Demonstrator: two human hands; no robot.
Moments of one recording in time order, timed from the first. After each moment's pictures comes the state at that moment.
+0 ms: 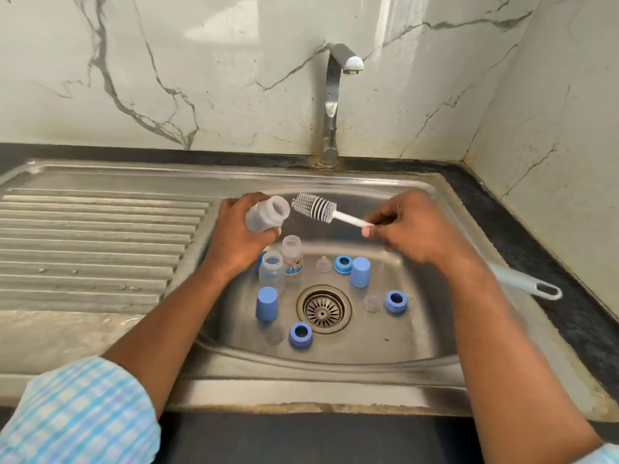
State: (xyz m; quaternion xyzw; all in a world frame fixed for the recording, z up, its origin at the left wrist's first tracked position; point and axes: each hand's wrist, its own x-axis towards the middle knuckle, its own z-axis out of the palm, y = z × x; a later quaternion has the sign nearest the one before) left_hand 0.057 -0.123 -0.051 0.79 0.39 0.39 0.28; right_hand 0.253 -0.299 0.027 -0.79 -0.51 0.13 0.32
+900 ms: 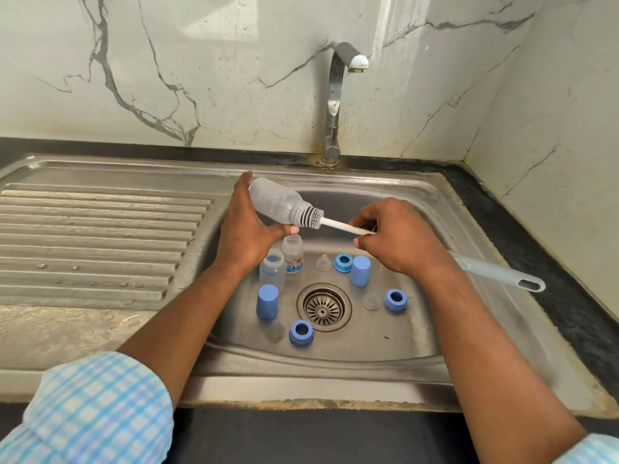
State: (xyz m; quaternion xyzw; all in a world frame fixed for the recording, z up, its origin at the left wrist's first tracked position) left_hand 0.066 -0.129 -0.048 0.75 0.38 0.42 0.34; right_hand 0.228 -0.291 0.018 -0.81 -0.52 0.06 0.24
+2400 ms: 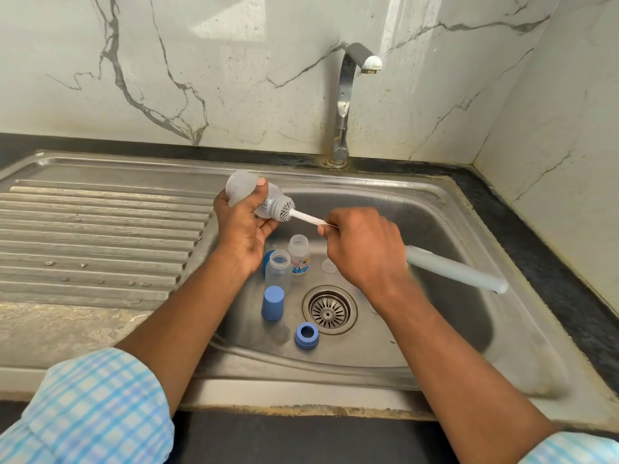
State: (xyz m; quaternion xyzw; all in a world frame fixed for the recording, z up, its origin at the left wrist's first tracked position) left_hand 0.071 -0.129 -0.025 0.33 0.31 0.51 0.73; right_hand 0.178 -0.267 0.005 -0.80 -0.55 -0.09 0.21
